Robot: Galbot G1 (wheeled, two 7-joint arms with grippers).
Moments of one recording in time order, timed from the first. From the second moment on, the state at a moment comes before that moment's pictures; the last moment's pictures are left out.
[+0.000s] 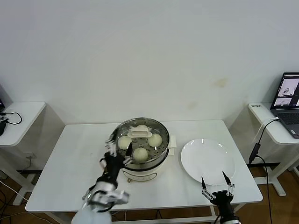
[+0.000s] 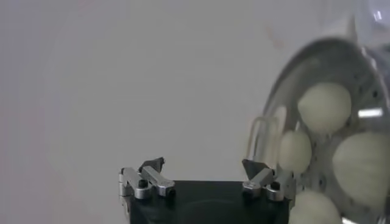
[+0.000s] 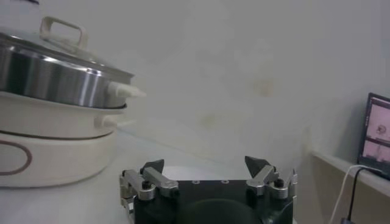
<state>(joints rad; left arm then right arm) 1.37 -1.23 -0.21 -2.22 0.84 0.32 -0.02 -1.68 1.45 0.66 1.90 -0.12 0.31 -0.07</state>
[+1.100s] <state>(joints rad) 1.89 -1.27 -0.56 -2.16 -0.19 -0.12 -0.26 -1.80 1.35 0.58 2.05 0.04 0.03 -0.12</state>
